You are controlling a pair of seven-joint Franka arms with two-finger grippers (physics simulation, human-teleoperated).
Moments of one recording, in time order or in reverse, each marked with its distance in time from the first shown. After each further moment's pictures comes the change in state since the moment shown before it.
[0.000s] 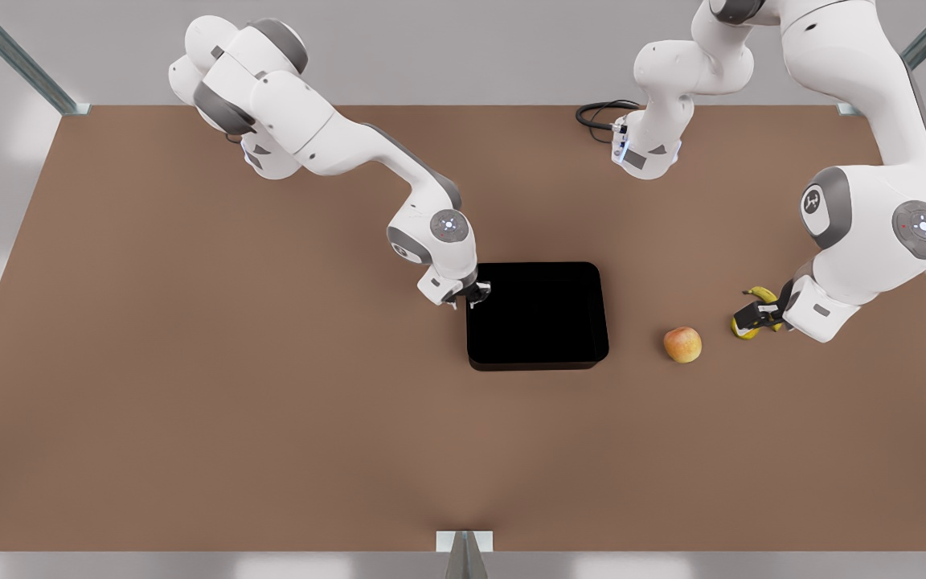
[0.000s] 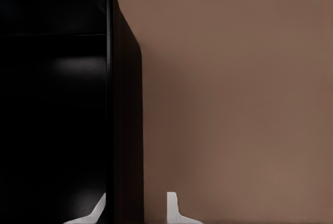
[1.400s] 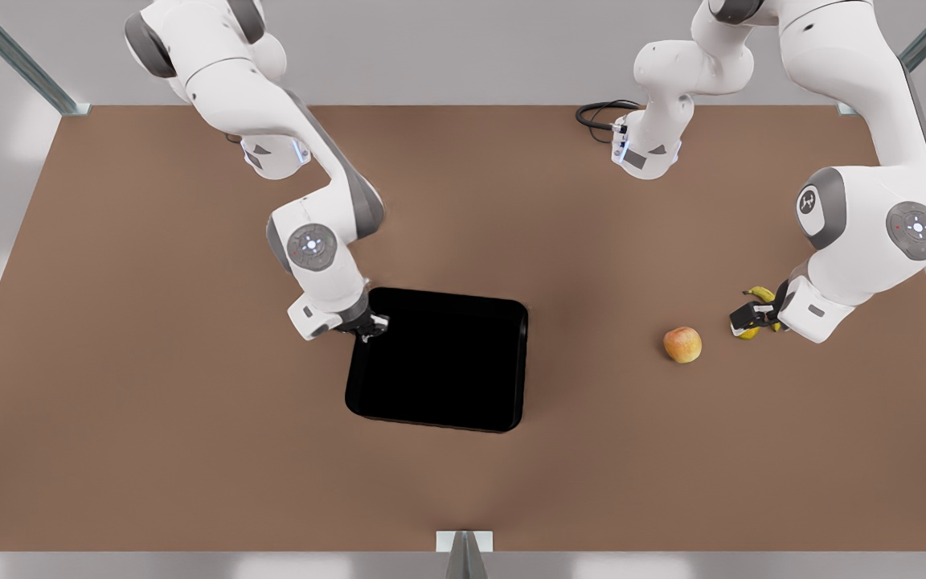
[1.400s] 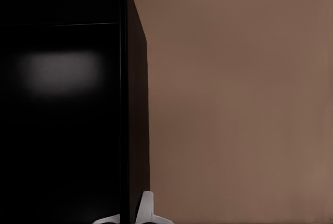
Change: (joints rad) left arm -0.006 0.002 -0.005 0.000 0.001 0.000 -0.009; right arm -0.099 -0.327 -0.314 0.044 0.355 -0.330 -0.443
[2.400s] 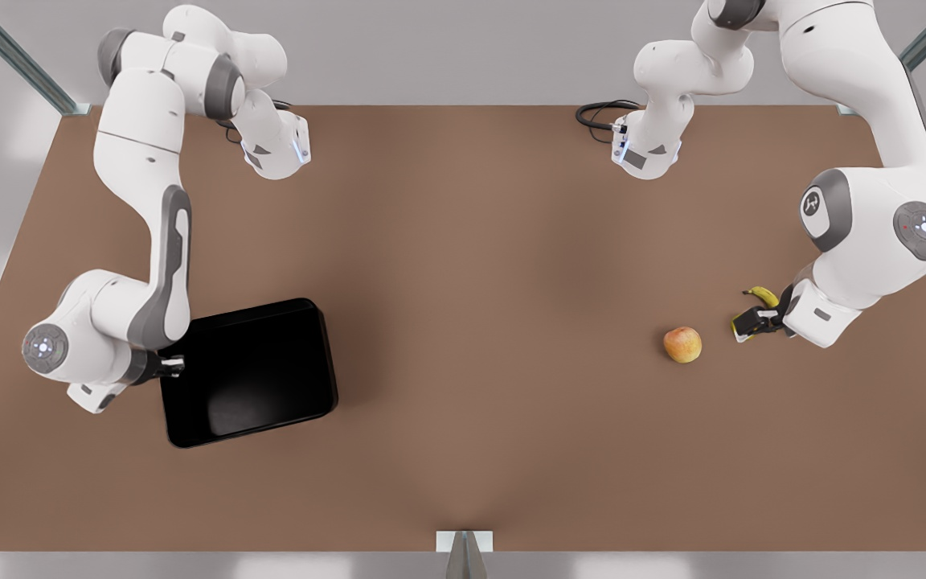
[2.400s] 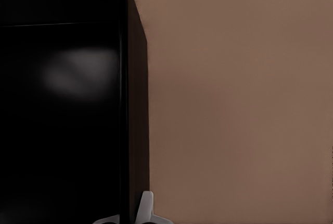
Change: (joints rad) left arm -0.001 0.029 -0.001 0.060 -0.005 -0.002 0.003; right arm -0.062 0.236 -0.639 0.094 0.338 -0.170 -1.135
